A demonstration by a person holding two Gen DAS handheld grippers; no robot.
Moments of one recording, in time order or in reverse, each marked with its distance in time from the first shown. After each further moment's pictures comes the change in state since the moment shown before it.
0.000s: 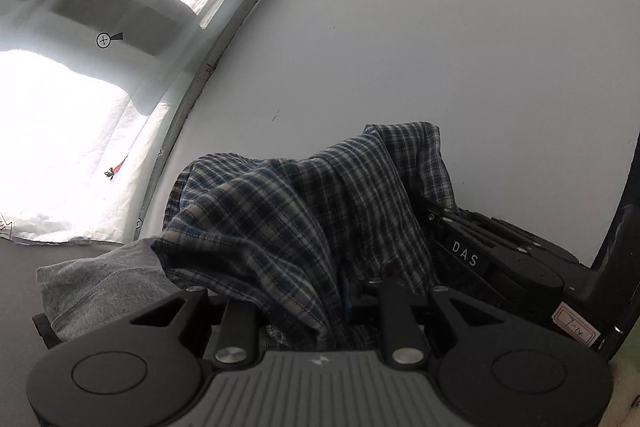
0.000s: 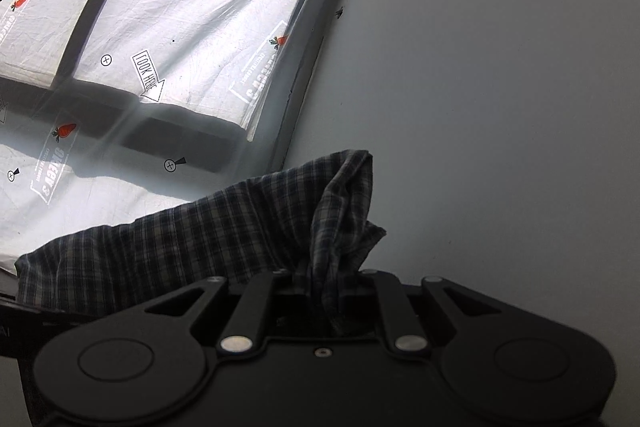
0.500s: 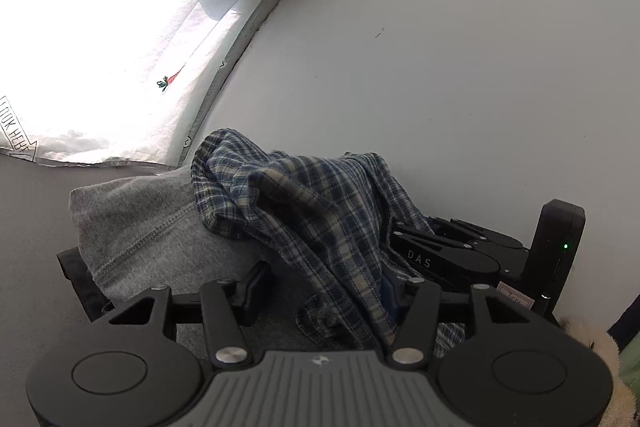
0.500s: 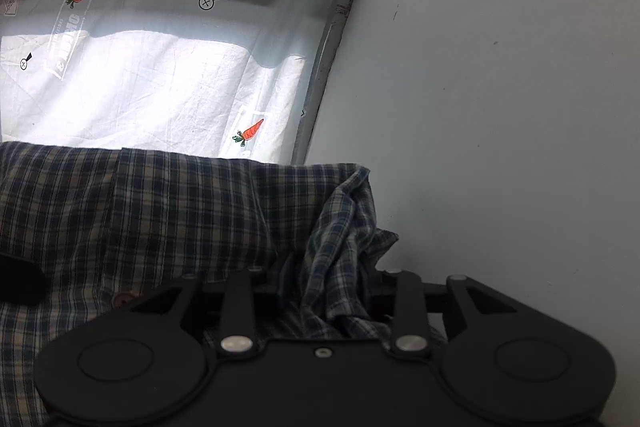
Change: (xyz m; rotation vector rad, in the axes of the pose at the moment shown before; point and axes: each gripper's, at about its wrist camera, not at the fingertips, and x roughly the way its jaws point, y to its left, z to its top) left arm 0.032 0.089 -0.025 -0.079 0.136 0.008; right arm 0.140 0.014 -0.088 0.001 0.311 0.182
